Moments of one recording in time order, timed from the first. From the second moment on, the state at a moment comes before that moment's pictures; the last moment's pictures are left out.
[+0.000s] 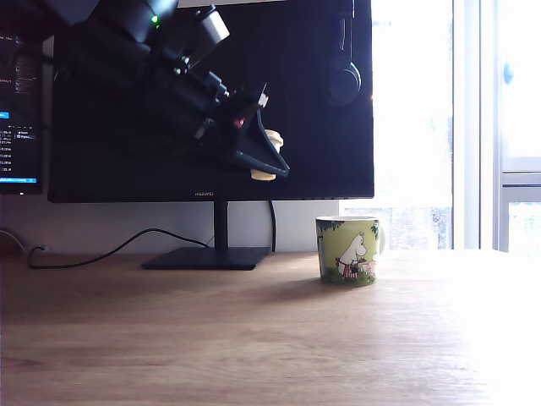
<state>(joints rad) -0.62 1.60 0.94 0.17 0.32 0.03</state>
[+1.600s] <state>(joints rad) -0.70 2.08 1.67 -0.29 0.19 0.03</state>
